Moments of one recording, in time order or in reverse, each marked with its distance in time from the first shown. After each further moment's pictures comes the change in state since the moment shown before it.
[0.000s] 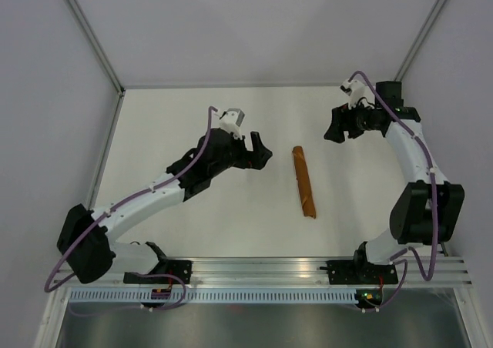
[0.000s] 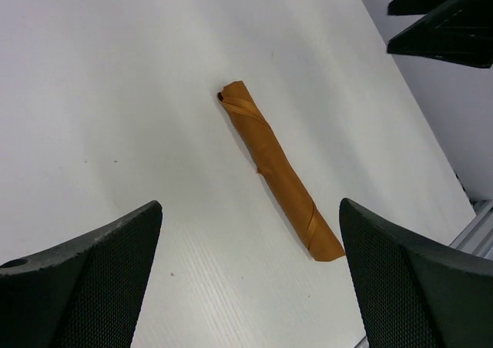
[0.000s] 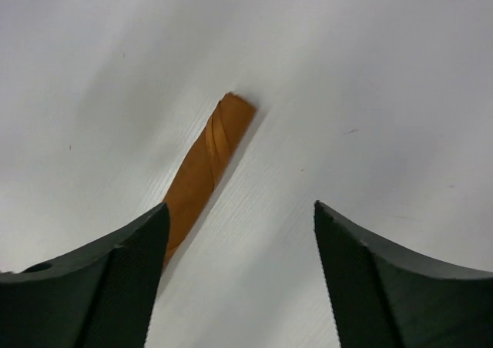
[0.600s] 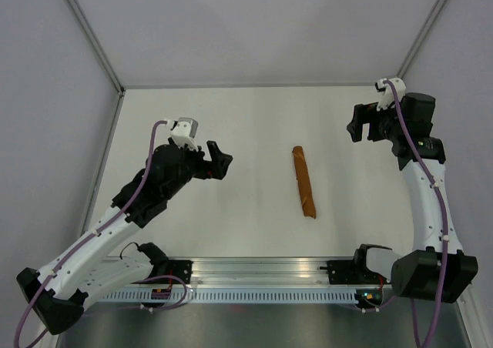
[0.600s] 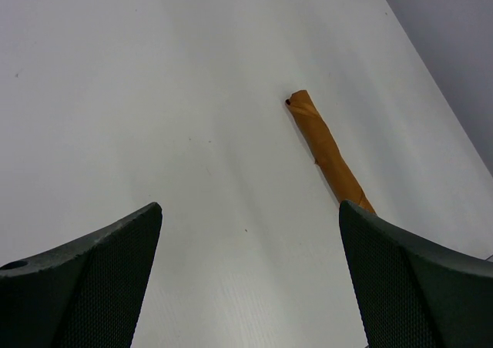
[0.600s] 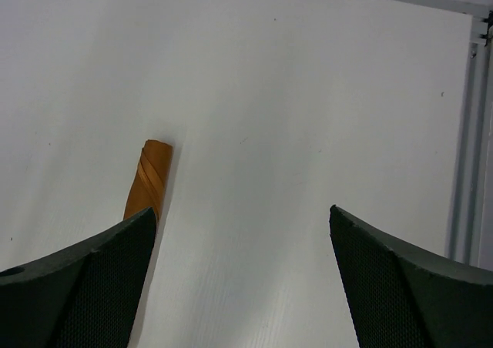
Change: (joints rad) left arm 0.090 -0.474 -0.090 -0.310 -0.113 0.095; right arm -0.080 -0.404 -0.175 0.171 0.298 0.208
